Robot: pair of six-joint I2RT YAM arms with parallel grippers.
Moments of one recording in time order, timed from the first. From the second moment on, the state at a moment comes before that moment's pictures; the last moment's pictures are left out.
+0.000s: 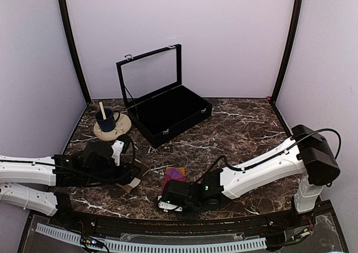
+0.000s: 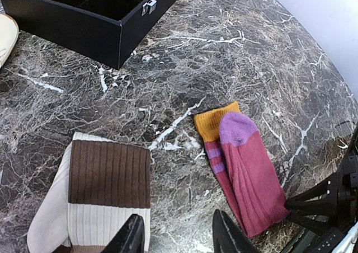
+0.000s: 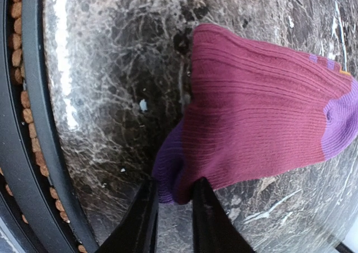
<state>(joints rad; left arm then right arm) -1.00 0.97 0.47 -0.18 -0.21 -0.53 1.47 1.88 1.17 -0.47 0.27 -0.17</state>
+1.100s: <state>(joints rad) -1.03 1.09 0.44 -0.01 -0.02 -0.49 1.09 1.93 1.27 -0.57 -0.52 -0.01</state>
